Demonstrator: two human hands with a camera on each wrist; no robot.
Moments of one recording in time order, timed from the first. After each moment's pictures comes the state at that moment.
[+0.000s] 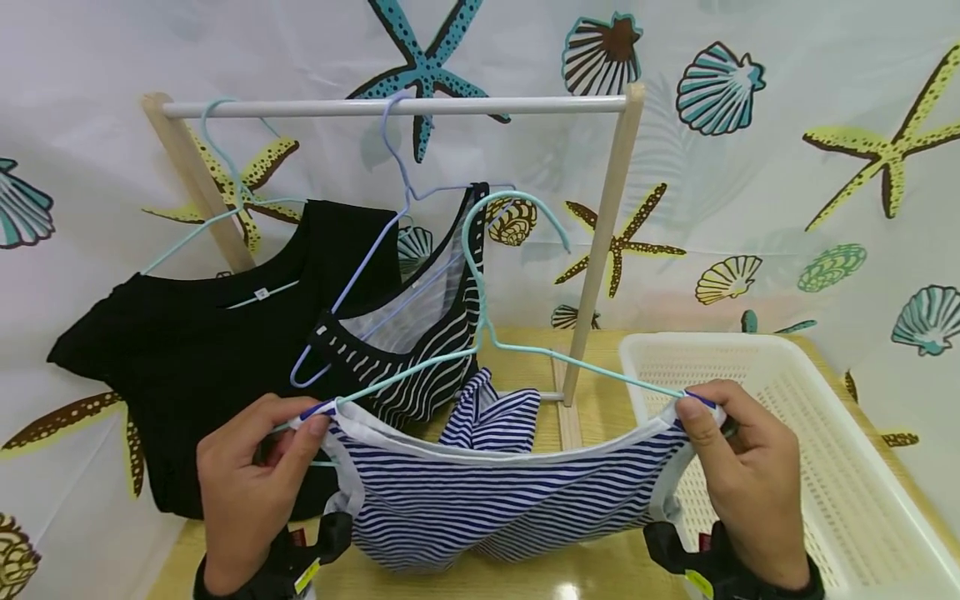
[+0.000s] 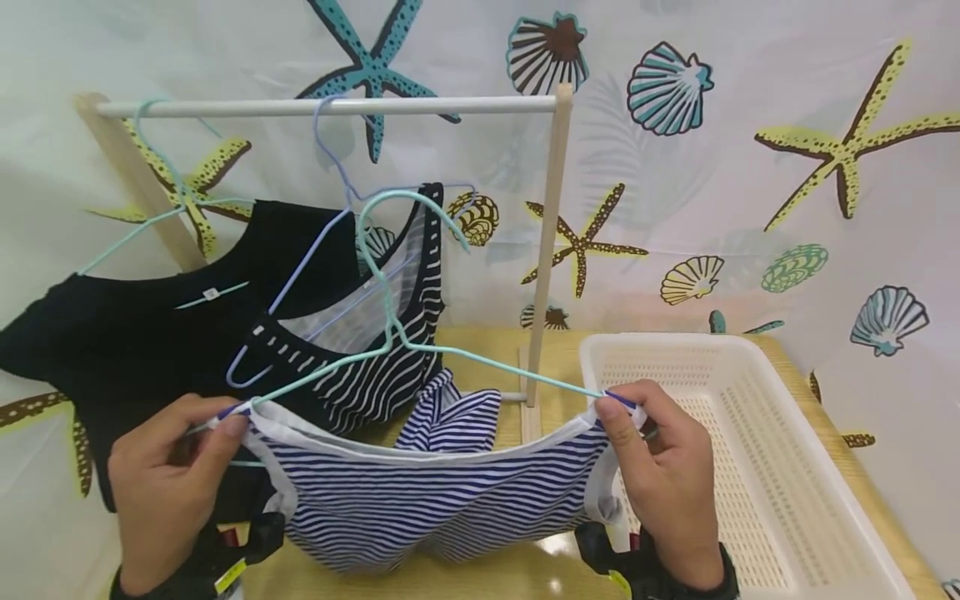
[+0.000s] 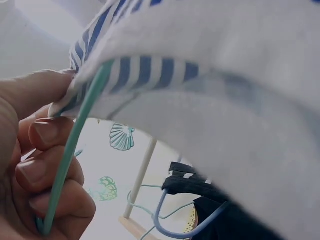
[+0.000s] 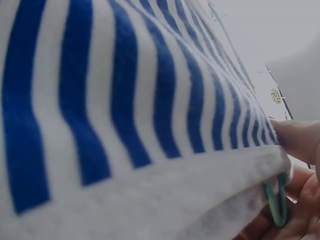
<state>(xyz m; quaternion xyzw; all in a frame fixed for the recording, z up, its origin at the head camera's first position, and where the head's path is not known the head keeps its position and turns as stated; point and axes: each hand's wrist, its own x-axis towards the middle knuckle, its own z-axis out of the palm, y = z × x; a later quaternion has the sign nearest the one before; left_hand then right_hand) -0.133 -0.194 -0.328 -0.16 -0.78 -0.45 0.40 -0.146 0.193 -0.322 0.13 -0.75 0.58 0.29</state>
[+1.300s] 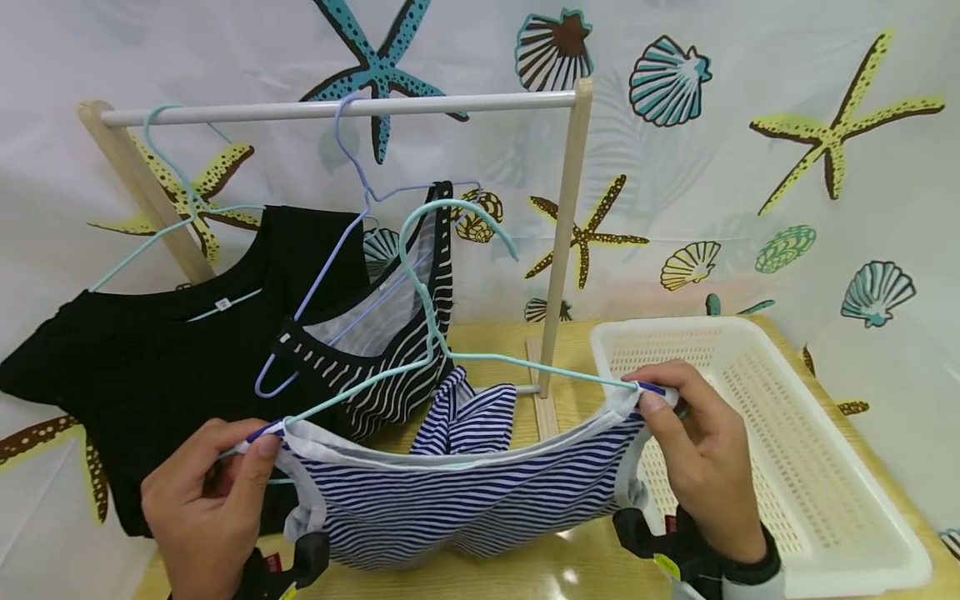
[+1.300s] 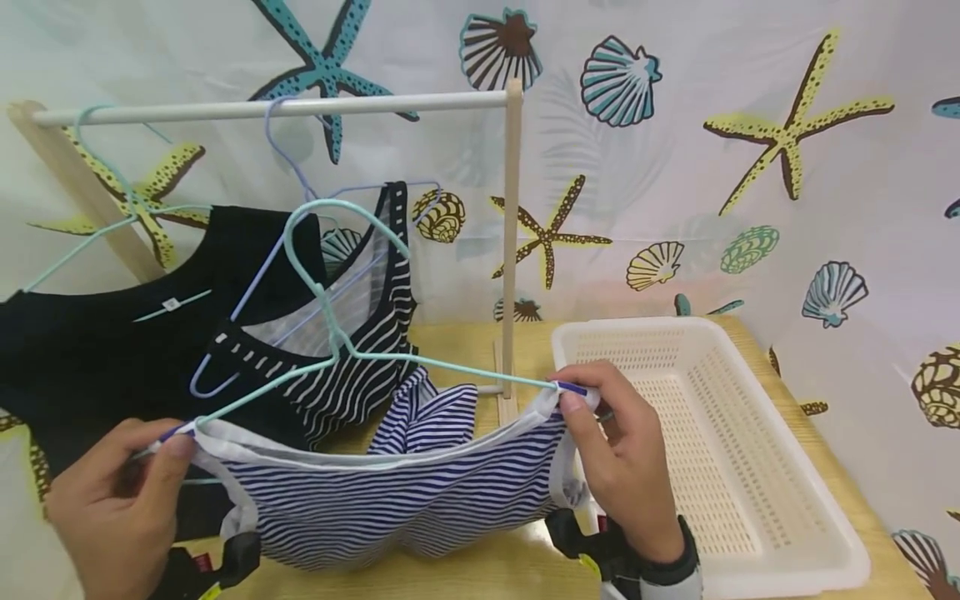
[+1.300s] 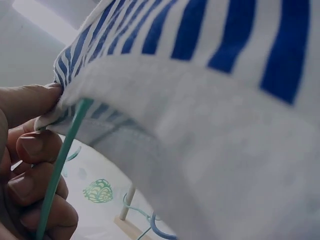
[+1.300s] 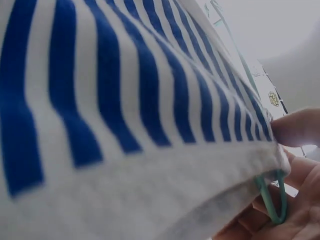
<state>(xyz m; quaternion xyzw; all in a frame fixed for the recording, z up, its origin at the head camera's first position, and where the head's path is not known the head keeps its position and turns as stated) -0.117 -0.181 -0.328 -0.07 -0.77 -0.46 0.42 -0.146 0.197 -0.325 0.26 -0.68 0.64 0.26</state>
